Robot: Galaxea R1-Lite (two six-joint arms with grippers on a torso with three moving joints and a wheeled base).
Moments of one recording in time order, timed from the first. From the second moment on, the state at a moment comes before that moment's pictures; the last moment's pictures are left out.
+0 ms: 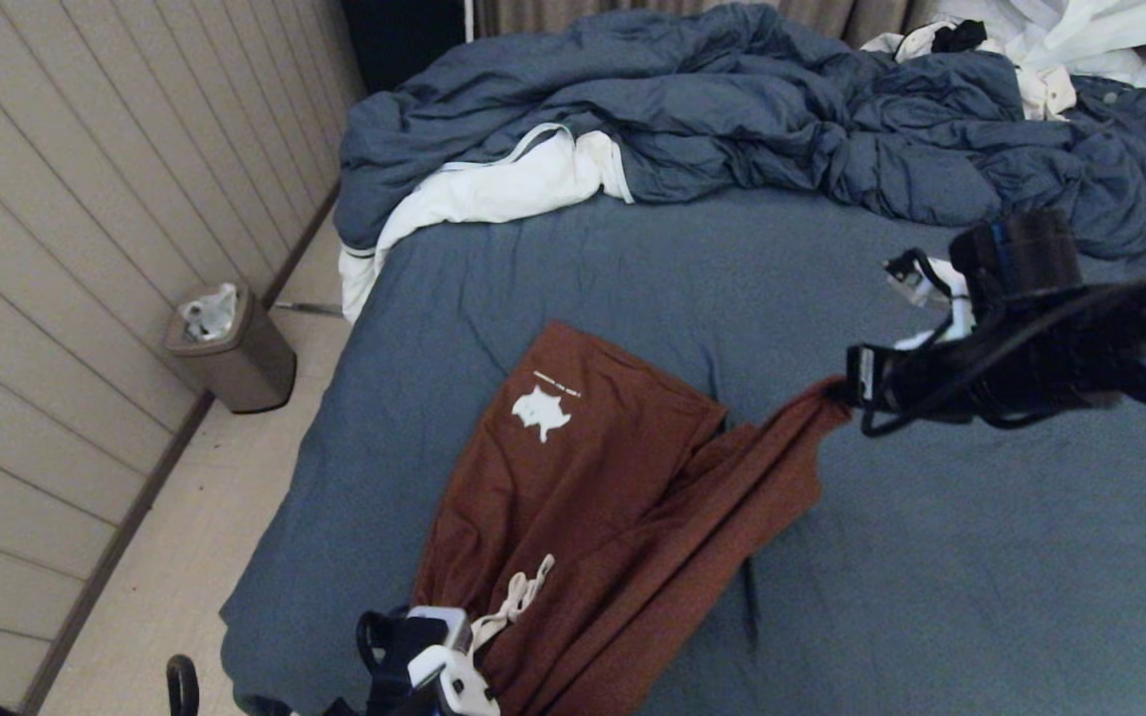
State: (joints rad) left arm -1.12 1.76 -0.53 -0.24 0.30 -0.85; right arm 0.13 1.74 -1.27 0.12 0.07 0.24
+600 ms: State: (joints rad) left arm -0.89 1.64 -0.44 -0.29 0.23 -0.84; right arm 0.39 2.16 -1.98 0.29 -0.02 0.24
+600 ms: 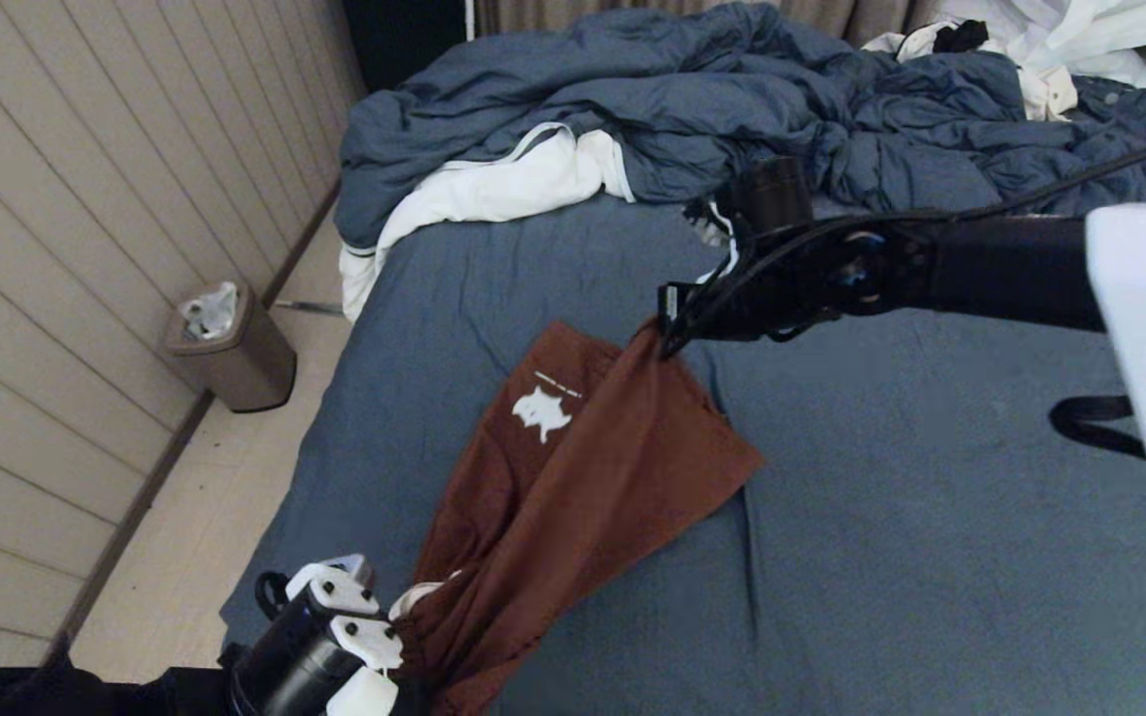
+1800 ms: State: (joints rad) left arm -0.71 1.38 -0.26 -0.45 0.22 -0.79; right arm 0.45 2.13 -1.80 0.02 -0.24 0.35
